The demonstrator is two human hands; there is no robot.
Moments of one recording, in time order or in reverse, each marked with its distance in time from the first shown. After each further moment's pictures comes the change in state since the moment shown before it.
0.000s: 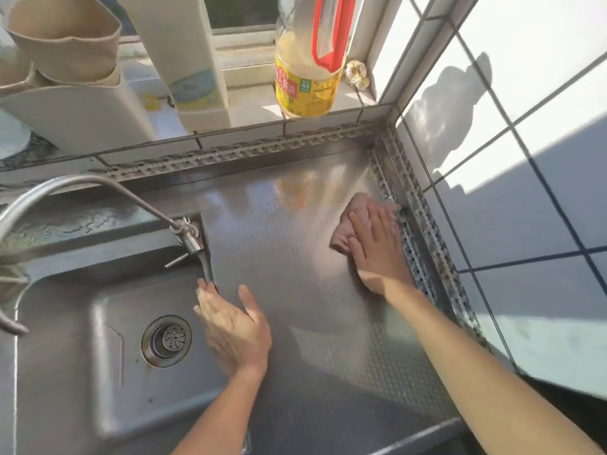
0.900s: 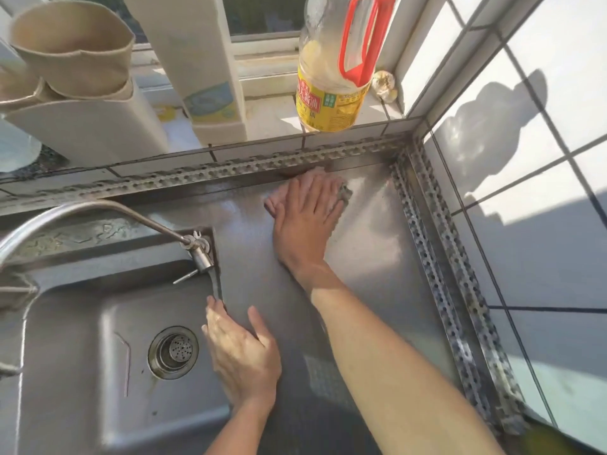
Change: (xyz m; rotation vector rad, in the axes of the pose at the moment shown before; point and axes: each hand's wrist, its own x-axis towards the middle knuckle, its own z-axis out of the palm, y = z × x) left_hand 0.003 0.005 -0.002 0.067 0.002 -0.006; right_hand 0.093 -0.172 0.026 0.075 0.196 0.062
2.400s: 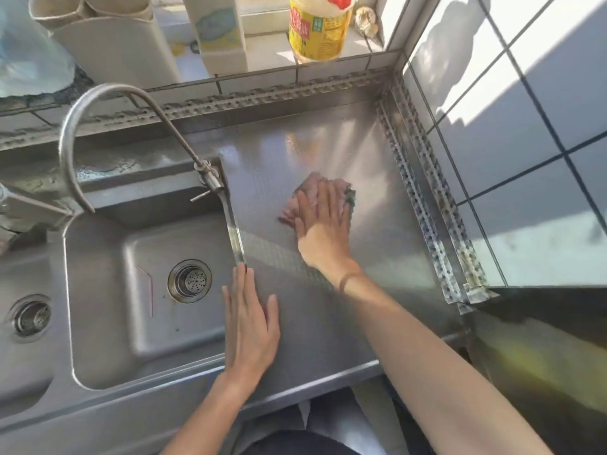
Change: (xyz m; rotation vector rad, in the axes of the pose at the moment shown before) left_hand -0.083 -0.105 -0.049 0.019 -0.301 0.496; right_hand -0.162 0.056 -0.017 -0.064 -0.169 -0.077
